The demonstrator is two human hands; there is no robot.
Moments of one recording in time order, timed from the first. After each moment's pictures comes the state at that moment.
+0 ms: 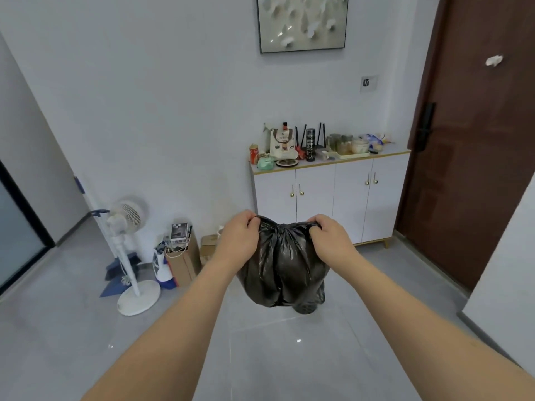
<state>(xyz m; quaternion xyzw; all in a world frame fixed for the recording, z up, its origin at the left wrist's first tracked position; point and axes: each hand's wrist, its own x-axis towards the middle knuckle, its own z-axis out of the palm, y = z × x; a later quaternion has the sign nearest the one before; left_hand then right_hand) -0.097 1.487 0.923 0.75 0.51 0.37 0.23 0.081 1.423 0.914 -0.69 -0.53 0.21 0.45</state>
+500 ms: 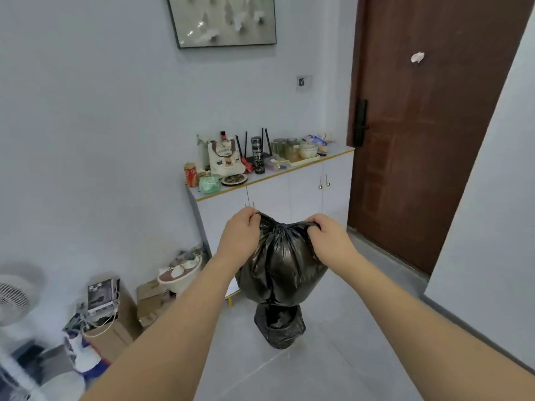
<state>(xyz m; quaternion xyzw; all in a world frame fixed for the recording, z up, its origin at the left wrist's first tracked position) 0.024 1.773 0.919 0.83 0.36 0.32 0.28 0.155 1.641 0.913 -0.76 -0.41 0.15 0.49</state>
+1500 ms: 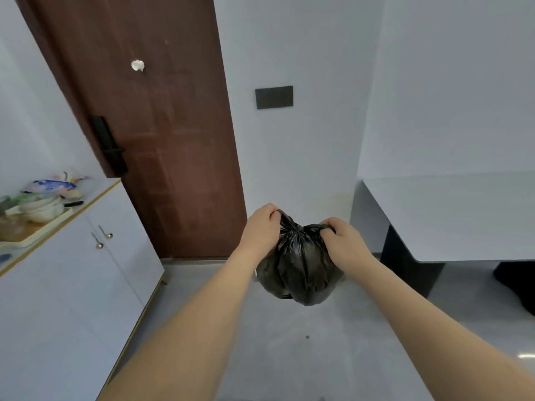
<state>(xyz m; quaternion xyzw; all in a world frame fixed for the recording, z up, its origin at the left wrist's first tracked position) 0.453 1.662 0.885 0.90 -0.10 0.09 0.42 0.386 1.495 0.887 -0.86 0.06 -0.09 0.49</state>
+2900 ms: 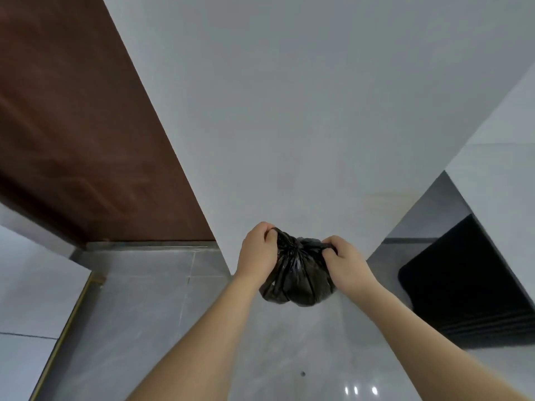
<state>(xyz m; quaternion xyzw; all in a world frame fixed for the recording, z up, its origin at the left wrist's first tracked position) 1.016 1.591 0.579 0.87 0.05 -0.07 0.49 0.968 1.423 0.593 -0.87 0.17 0.08 0.46</state>
